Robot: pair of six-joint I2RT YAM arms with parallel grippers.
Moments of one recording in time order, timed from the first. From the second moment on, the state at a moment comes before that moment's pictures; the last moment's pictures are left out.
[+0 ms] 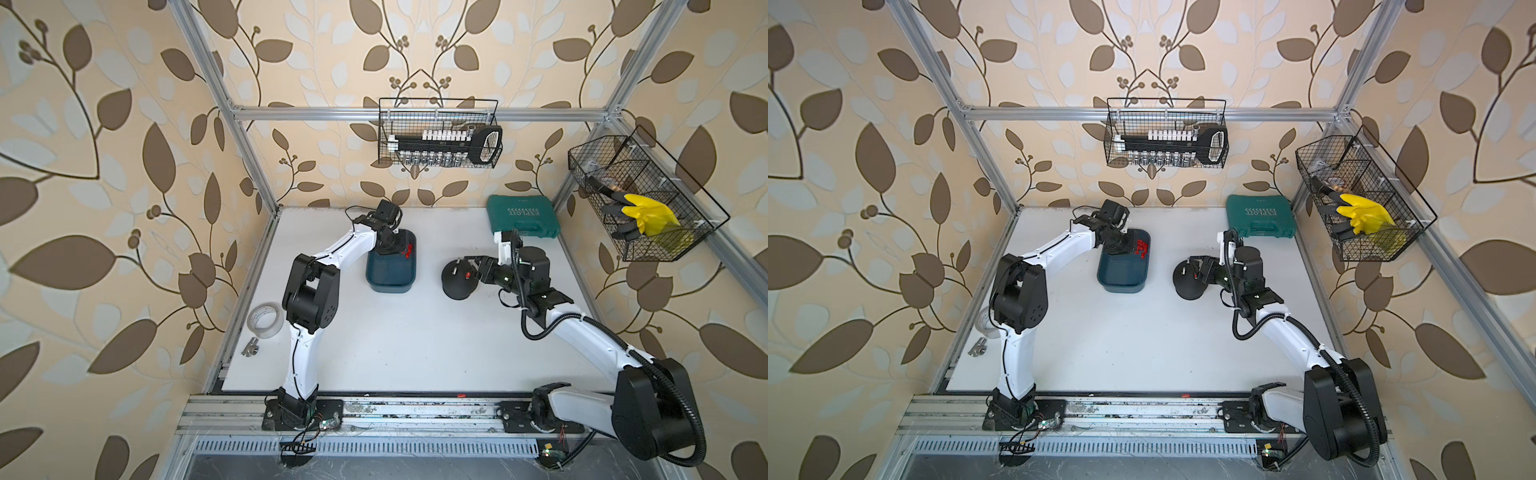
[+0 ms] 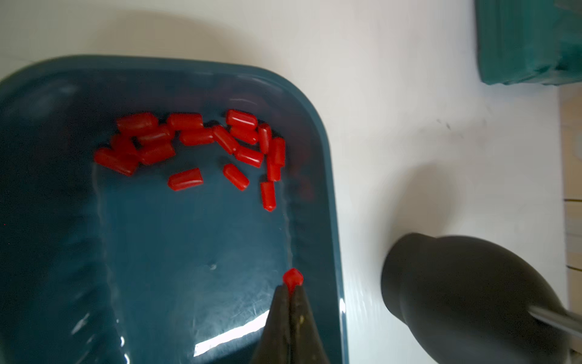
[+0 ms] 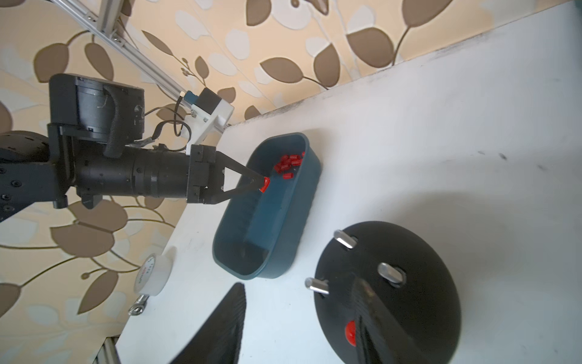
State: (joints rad) left arm -0.41 2.05 1.73 -0.64 0.25 -0.42; right arm 0.20 1.24 0.71 0.15 -0.40 0.53
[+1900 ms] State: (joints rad) left arm -0.45 1.41 1.08 0.62 1.12 -0.84; right arm 0.36 1.25 1.15 0.18 -1.03 0.75
